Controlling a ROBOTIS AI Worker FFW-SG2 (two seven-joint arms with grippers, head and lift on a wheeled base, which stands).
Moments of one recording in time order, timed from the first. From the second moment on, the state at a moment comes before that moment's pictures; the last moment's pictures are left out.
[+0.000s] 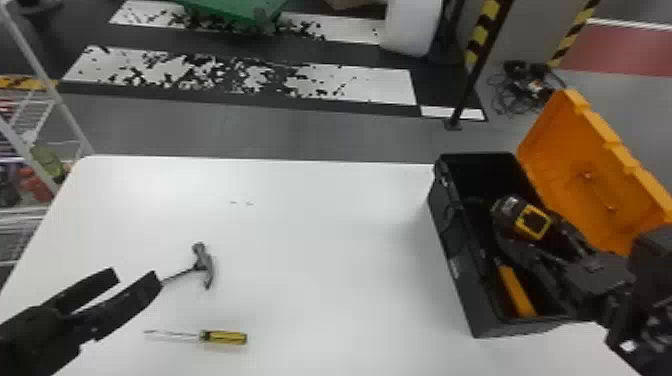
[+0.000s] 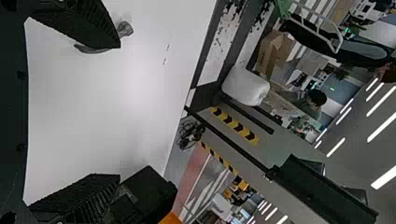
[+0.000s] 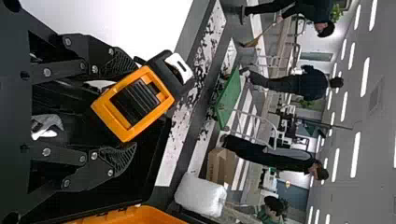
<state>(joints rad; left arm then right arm) 0.60 0.07 0.47 -2.22 0.50 0.79 -0.74 0.67 -0.37 -0.29 -2.19 -0.18 0.29 0.32</state>
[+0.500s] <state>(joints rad) 0.59 0.07 0.53 -2.17 0.52 0.75 -0.79 0.66 -0.32 -0.39 -2.10 -0.18 0.28 0.26</state>
